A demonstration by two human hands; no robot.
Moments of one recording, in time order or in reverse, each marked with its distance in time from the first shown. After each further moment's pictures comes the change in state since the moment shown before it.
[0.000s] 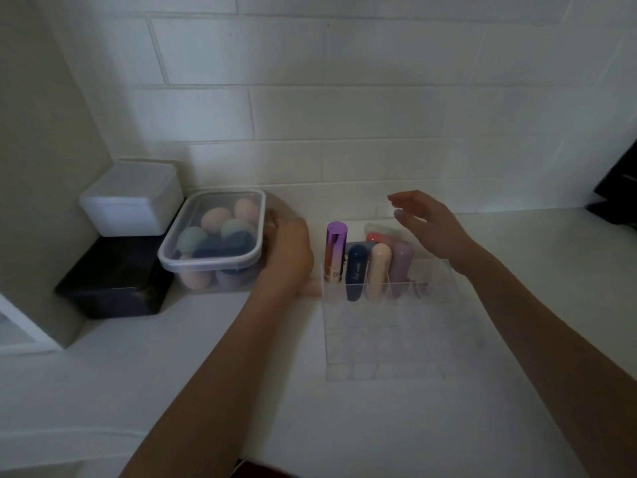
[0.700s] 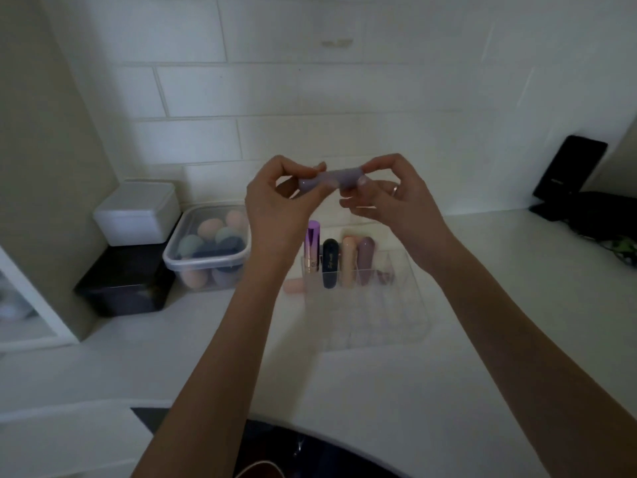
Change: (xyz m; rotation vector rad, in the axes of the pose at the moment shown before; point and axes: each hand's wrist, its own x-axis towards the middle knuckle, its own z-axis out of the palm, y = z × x) left_hand -0.090 0.059 -0.107 -1.243 0.282 0.386; right_hand -0.070 -0.119 -0.014 0.527 0.045 -0.097
